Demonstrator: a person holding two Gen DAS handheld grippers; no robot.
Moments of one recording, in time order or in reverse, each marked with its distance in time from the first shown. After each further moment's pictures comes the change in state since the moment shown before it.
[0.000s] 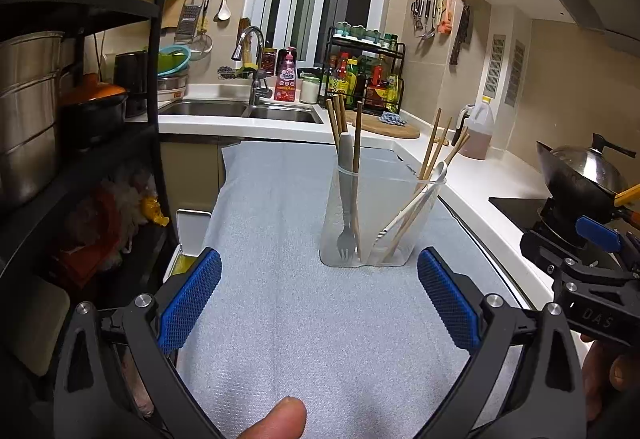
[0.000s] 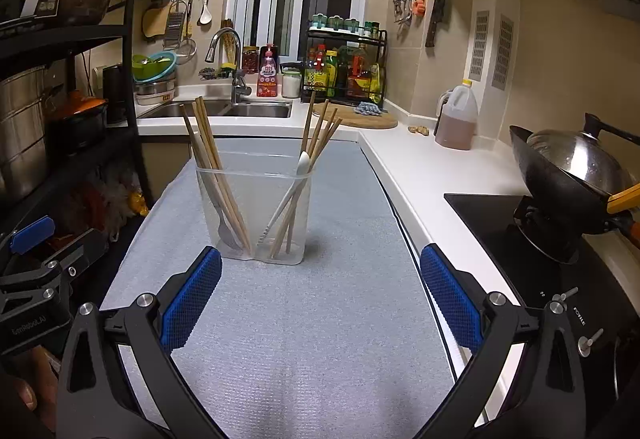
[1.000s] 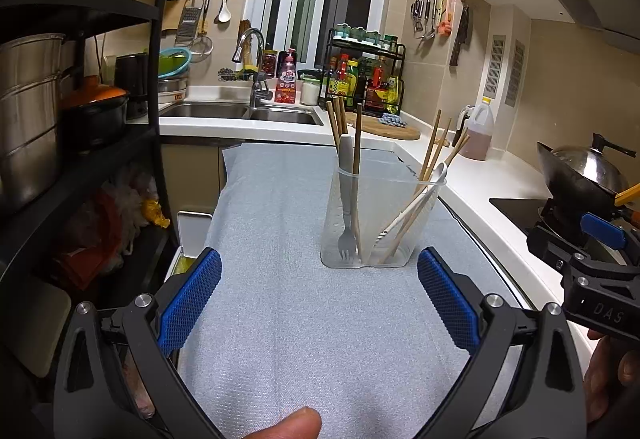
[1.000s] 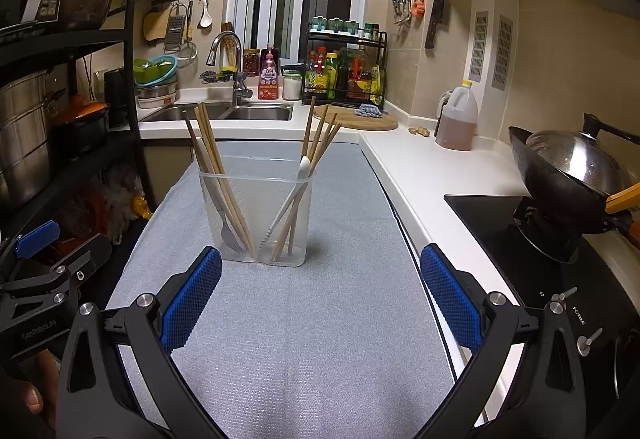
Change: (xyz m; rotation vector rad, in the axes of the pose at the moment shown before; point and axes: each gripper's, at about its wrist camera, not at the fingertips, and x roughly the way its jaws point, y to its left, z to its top) left arm -0.003 0.002 0.001 -0.002 -0.004 0.000; right arm -0.007 -0.001 0.002 0.006 -0.008 0.004
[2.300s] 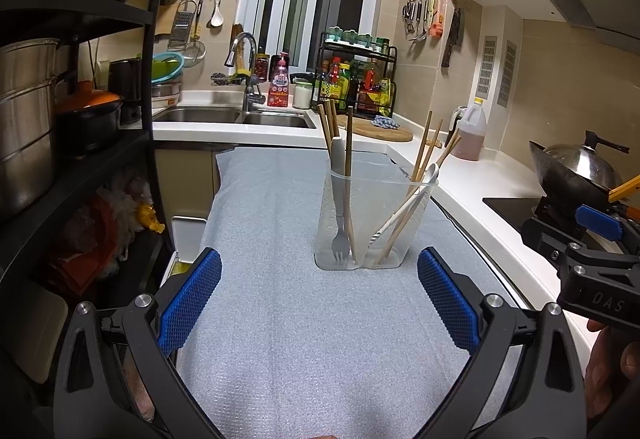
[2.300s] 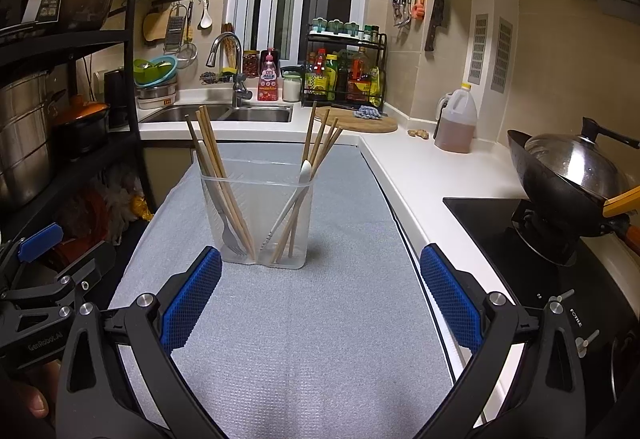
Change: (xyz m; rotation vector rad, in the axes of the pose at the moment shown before) left arm -0.002 0.000 0.000 0.020 -0.017 -0.022; right arm -0.005 0.002 0.004 -0.001 -0.002 -0.003
